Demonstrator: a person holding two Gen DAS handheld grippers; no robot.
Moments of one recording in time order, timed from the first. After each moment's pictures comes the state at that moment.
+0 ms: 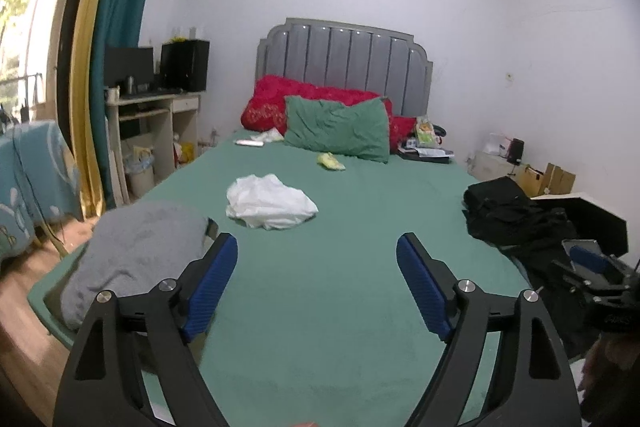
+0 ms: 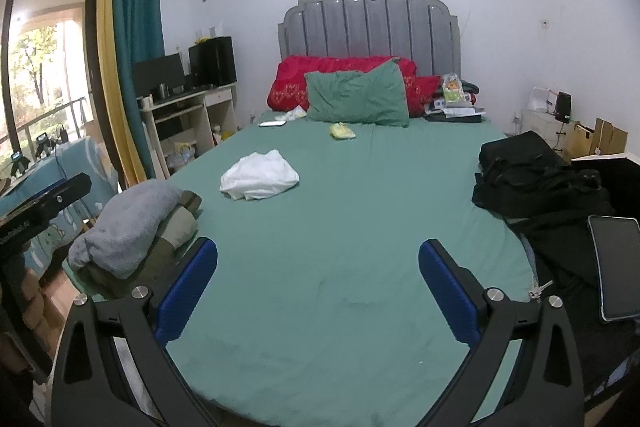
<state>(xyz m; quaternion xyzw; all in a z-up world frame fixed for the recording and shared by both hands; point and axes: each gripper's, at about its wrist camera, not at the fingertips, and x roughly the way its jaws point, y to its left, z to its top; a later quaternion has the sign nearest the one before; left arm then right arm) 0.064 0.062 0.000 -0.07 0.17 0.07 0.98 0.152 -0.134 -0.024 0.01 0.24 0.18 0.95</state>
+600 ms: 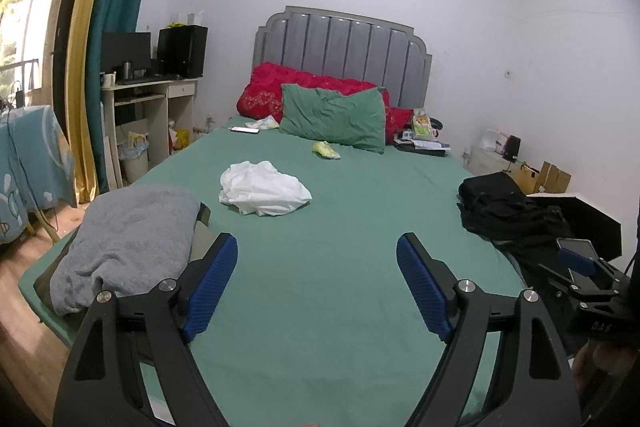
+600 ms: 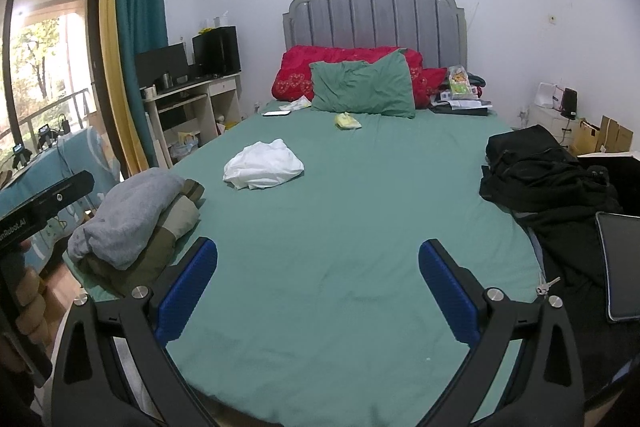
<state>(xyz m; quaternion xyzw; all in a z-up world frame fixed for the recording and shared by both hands) 0.066 0.063 -0.007 -0.08 0.18 0.06 0.98 0.161 -0.133 -0.029 0.00 0.25 0.19 0.95</state>
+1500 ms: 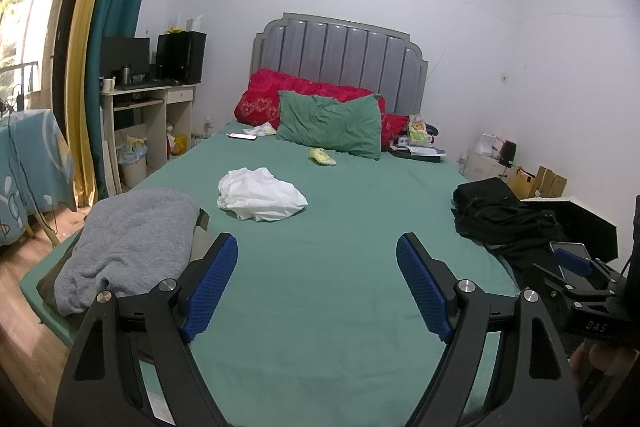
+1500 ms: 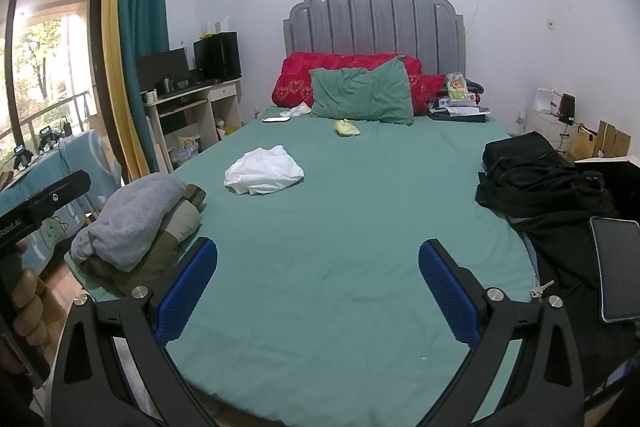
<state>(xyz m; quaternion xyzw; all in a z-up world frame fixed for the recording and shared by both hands) 0.066 0.060 -0.007 -0.08 0.18 0.06 0.98 0.152 -0.135 -0.025 0.00 0.25 0.19 0.95</state>
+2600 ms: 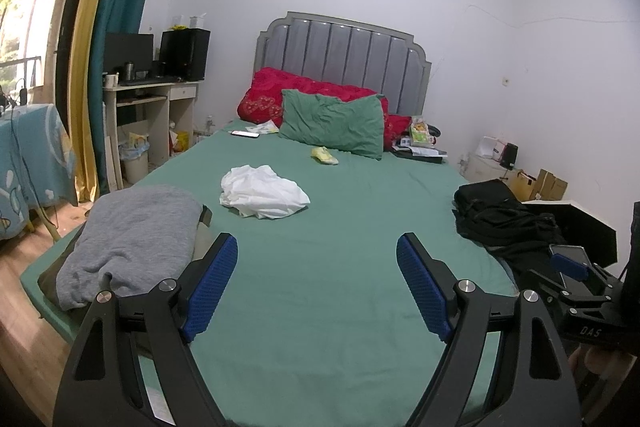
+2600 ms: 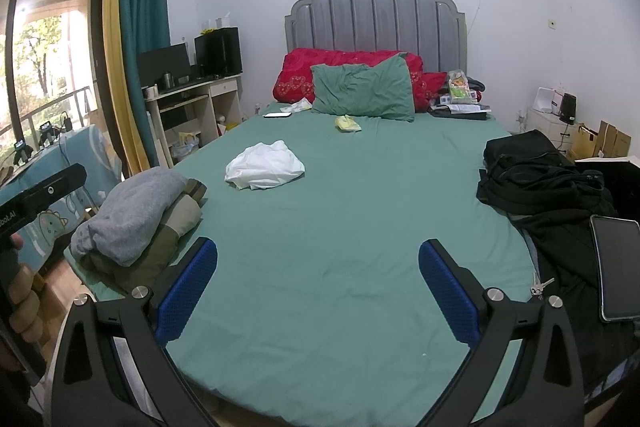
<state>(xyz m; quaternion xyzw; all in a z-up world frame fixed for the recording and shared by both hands) 0.062 0.052 -0.005 -0.08 0.18 0.07 0.98 0.149 -0.136 -0.019 0.00 0.25 0.19 0.95</state>
